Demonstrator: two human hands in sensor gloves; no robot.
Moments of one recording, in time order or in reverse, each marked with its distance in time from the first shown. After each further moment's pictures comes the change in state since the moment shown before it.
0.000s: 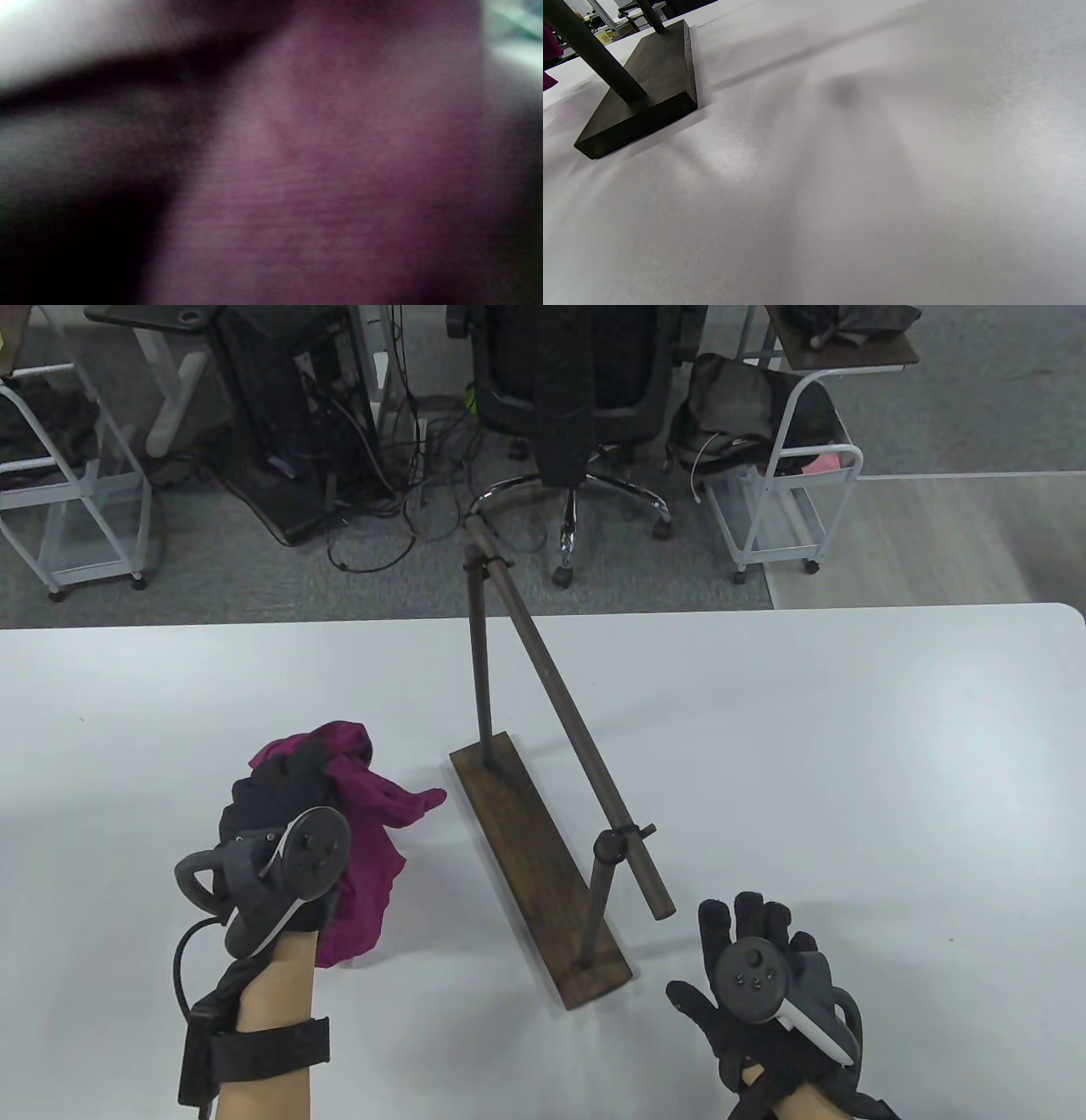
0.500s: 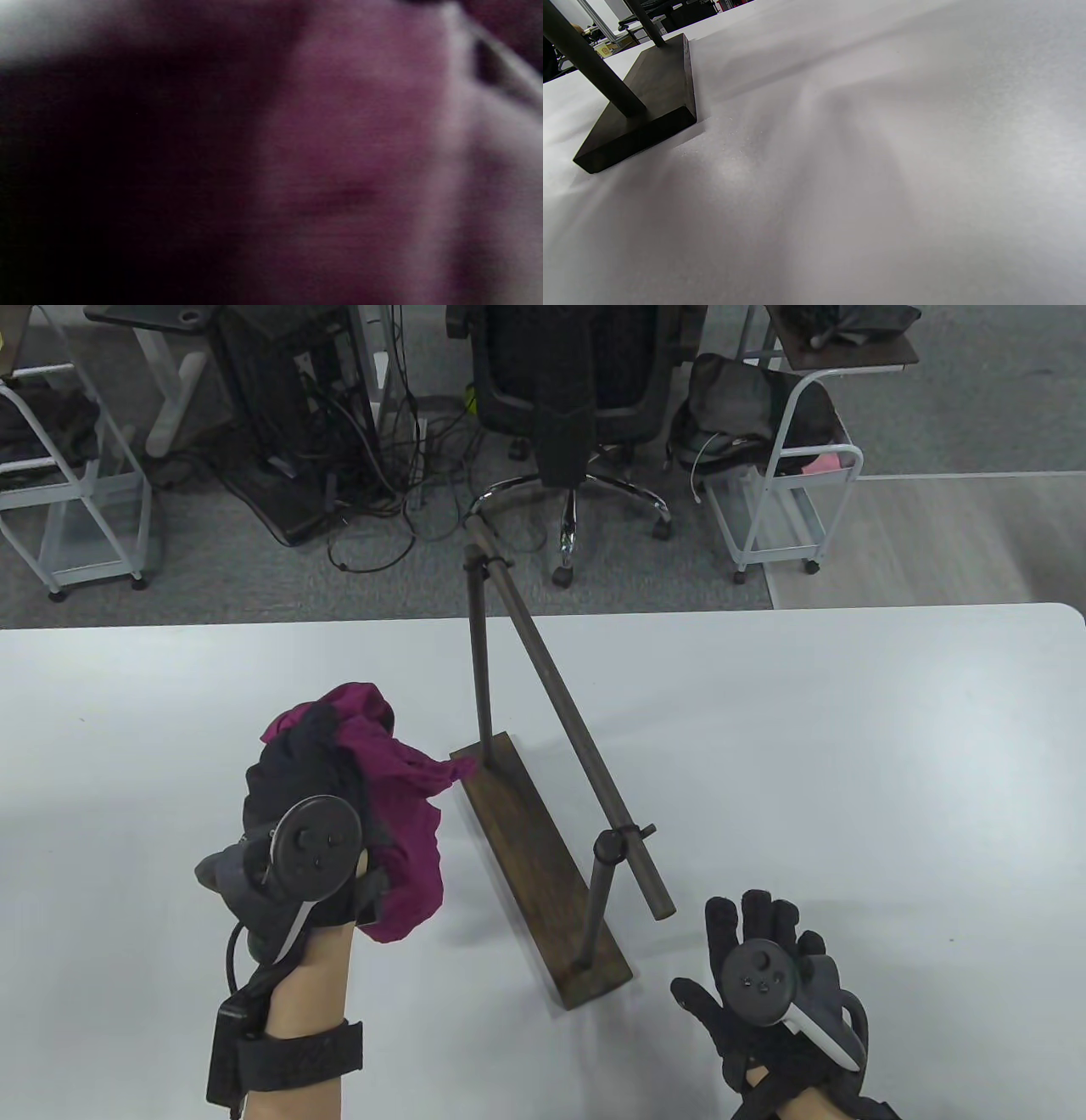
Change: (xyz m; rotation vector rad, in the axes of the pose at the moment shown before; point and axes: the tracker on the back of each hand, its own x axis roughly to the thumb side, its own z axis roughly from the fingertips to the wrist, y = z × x) left_hand 0.029 0.050 -0.005 0.135 0.120 0.252; right_hand -0.003 -0.002 0.003 -0.036 0.011 -0.009
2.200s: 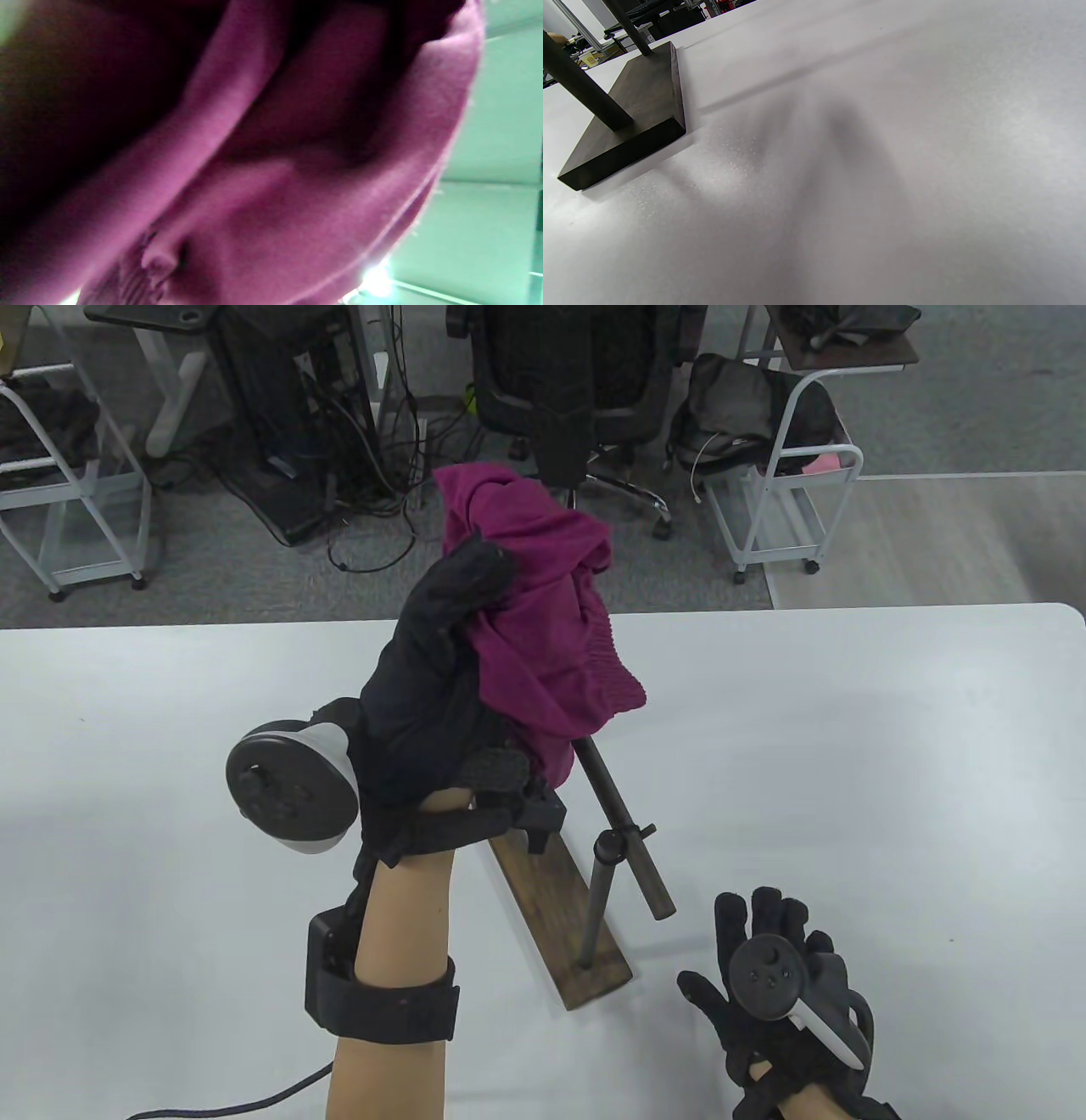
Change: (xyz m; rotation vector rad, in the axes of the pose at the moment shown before) left_hand 0.127 0.084 -0.056 0.046 -0.542 1.101; right_hand -0.005 -0.004 -0.001 -0.013 0.039 -0.027
